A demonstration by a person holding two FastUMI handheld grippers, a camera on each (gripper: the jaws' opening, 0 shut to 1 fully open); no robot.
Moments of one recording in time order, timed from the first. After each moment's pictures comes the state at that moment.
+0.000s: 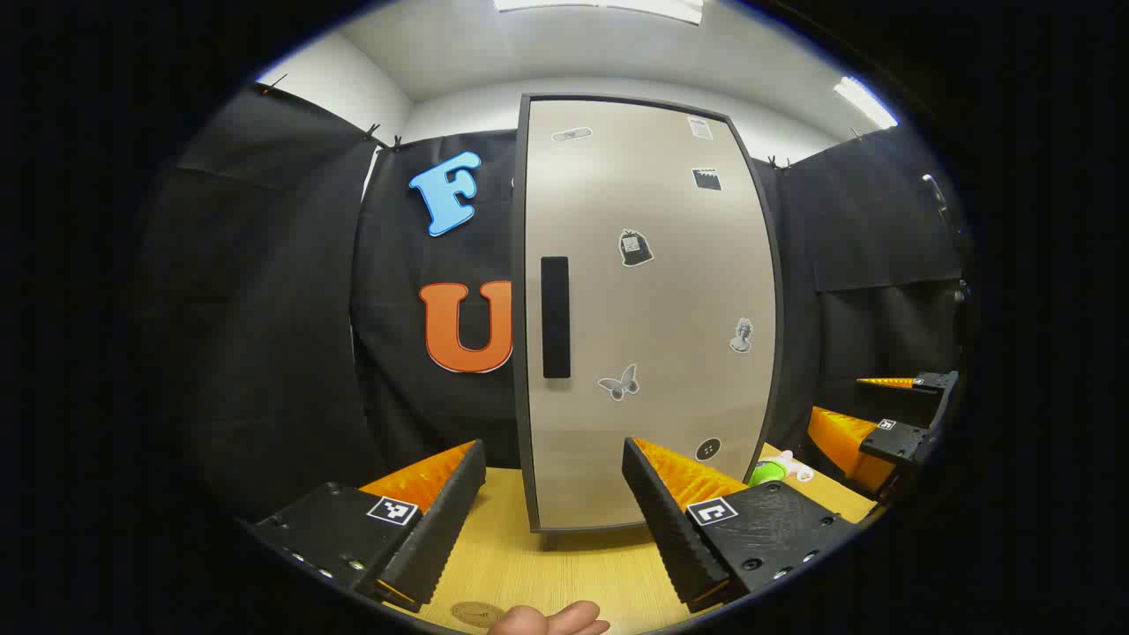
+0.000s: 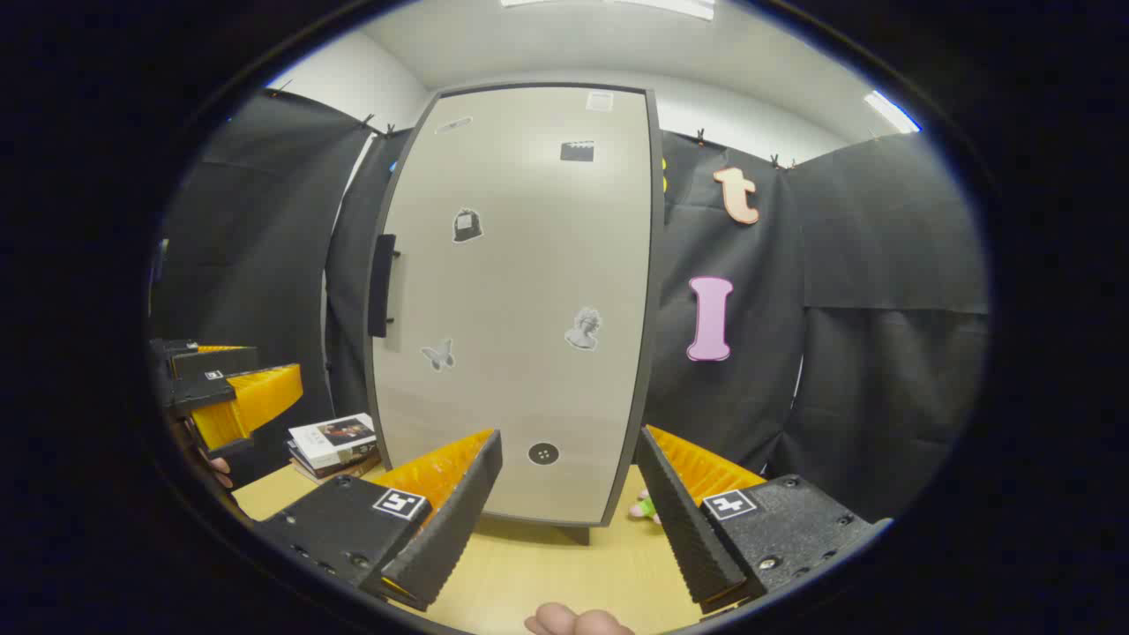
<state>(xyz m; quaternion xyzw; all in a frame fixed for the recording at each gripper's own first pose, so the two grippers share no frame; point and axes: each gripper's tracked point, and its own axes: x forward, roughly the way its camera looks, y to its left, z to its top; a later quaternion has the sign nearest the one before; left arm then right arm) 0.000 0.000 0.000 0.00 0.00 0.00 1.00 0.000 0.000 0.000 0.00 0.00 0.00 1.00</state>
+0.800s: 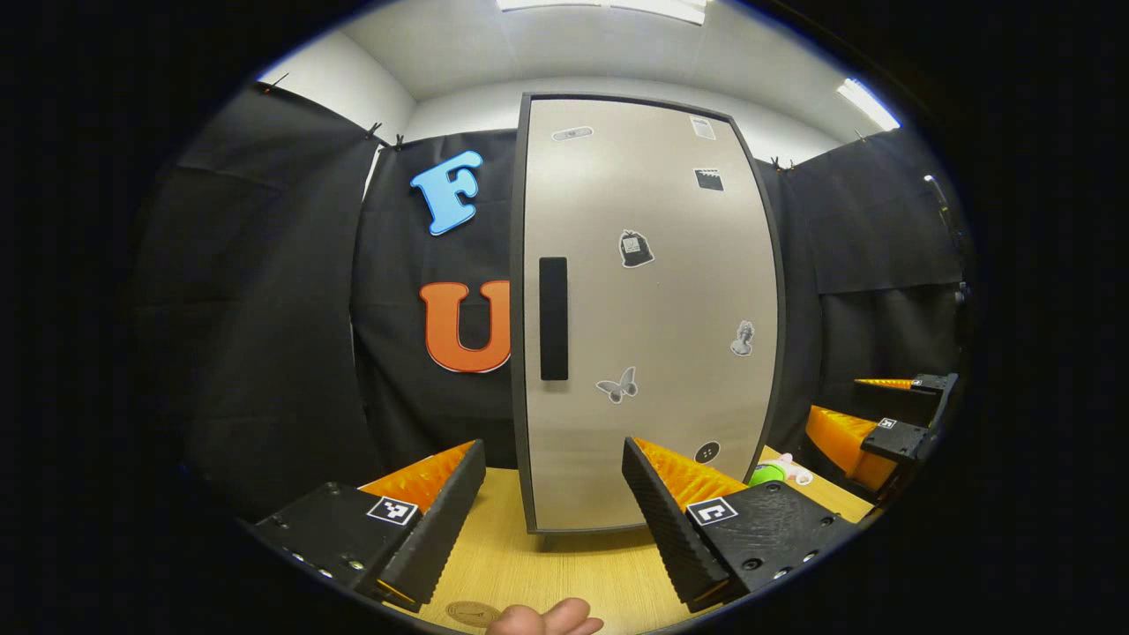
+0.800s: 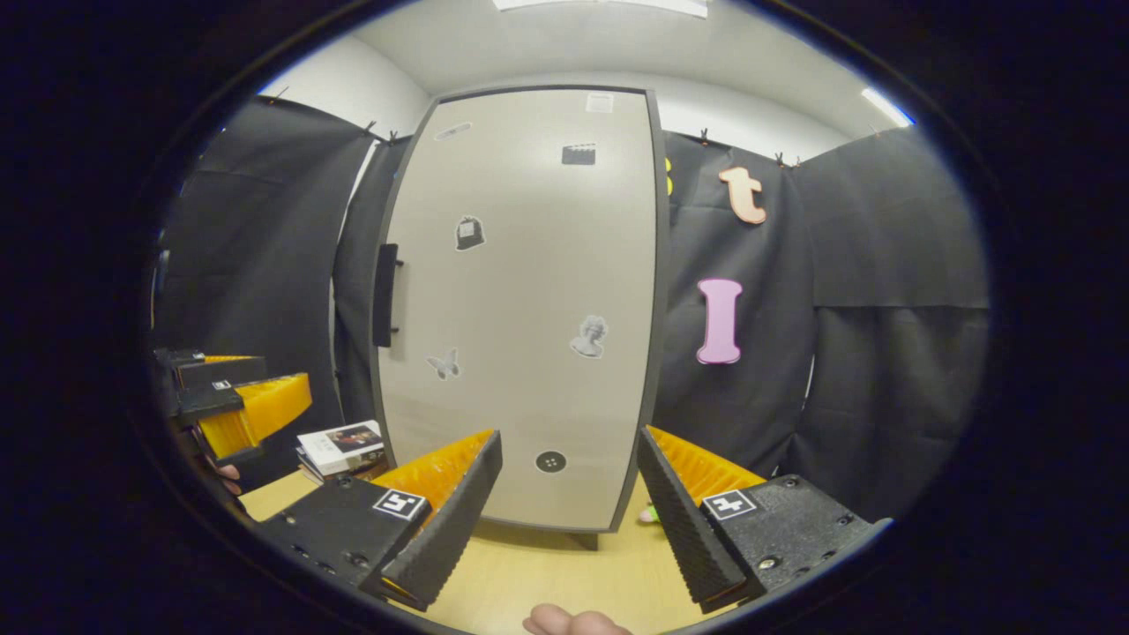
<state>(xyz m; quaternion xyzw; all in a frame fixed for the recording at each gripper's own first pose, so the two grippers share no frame) 0.003 -0.002 0.006 -0.01 -0.01 0.00 1.00 0.012 0.010 0.016 0.01 0.00 0.03 1.00</state>
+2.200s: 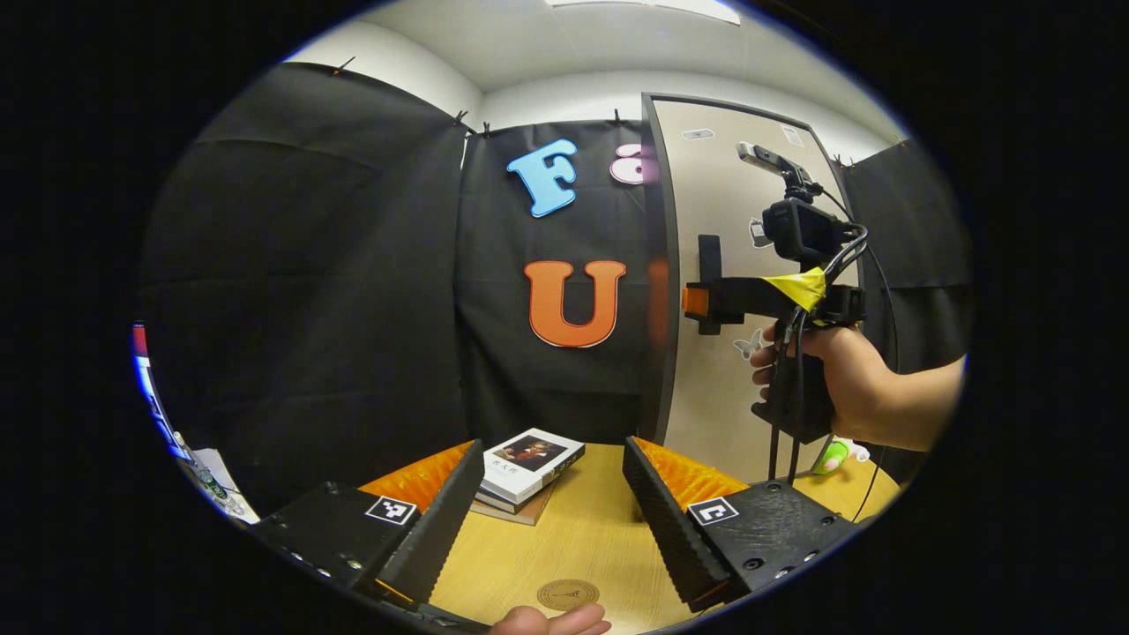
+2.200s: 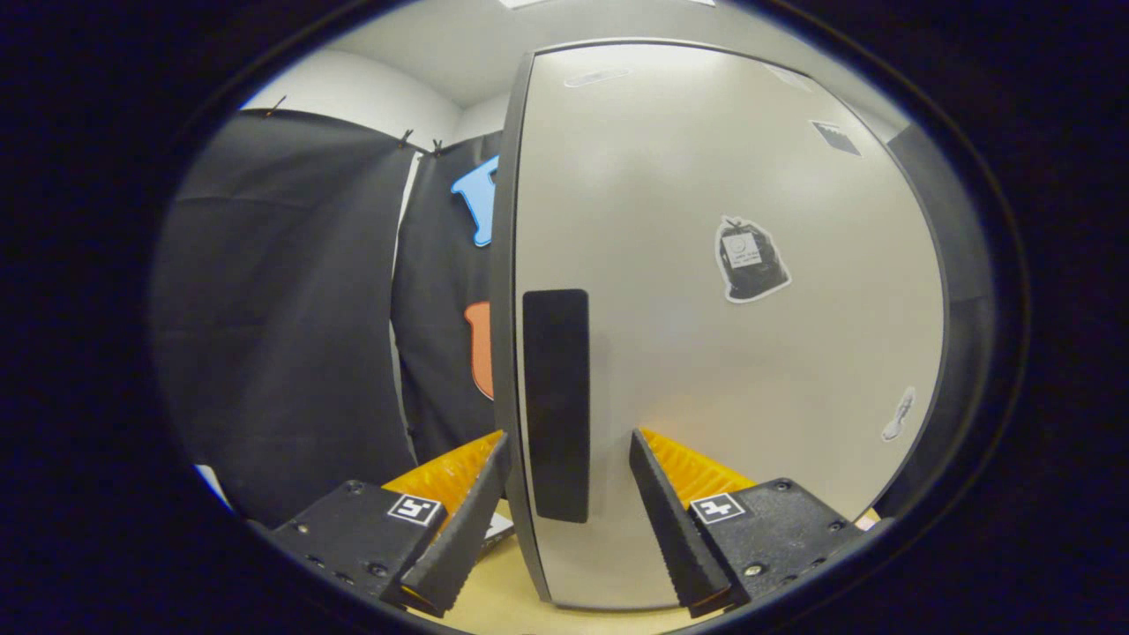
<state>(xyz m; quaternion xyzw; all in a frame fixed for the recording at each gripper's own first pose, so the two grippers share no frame) -0.066 0.145 -0.047 -0.03 0.03 0.11 0.99 0.170 0.242 0.096 0.03 -0.03 0.12 0.99</state>
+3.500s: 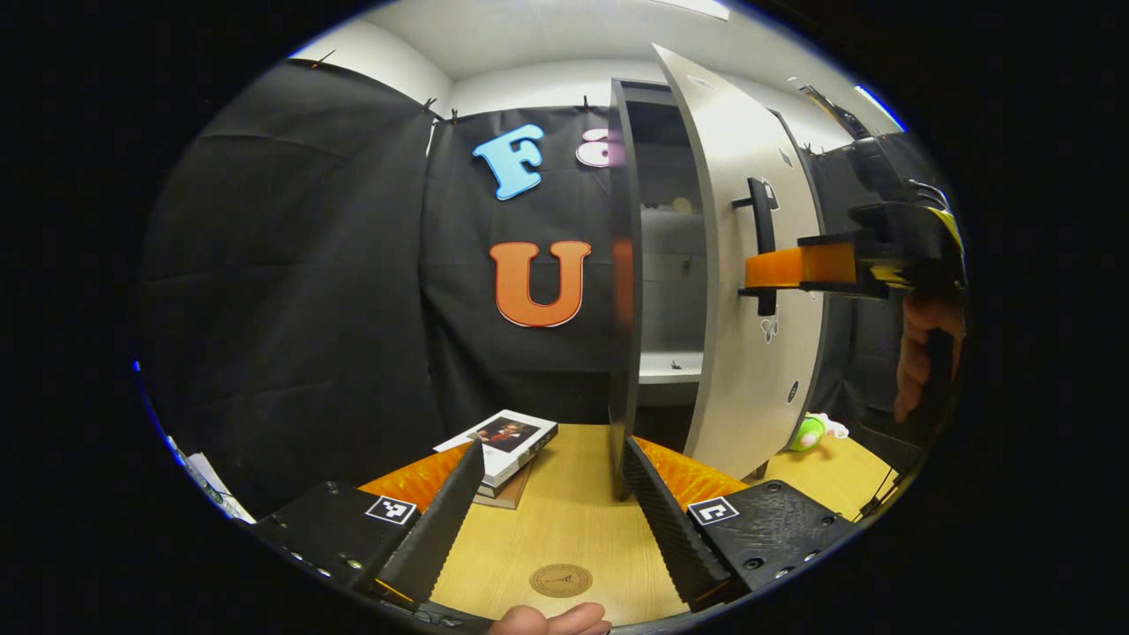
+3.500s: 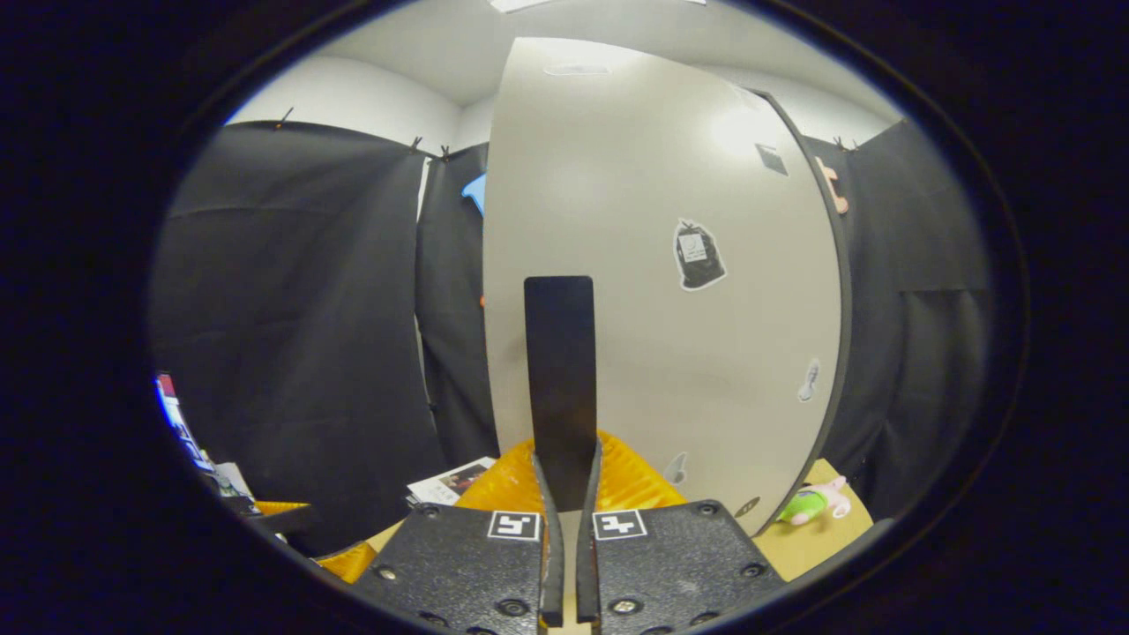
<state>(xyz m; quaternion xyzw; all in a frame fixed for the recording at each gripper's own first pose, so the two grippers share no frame) -0.078 0.115 -0.064 -0.01 0.05 0.05 1.00 0.078 0.221 0.088 0.05 0.00 0.14 0.99</state>
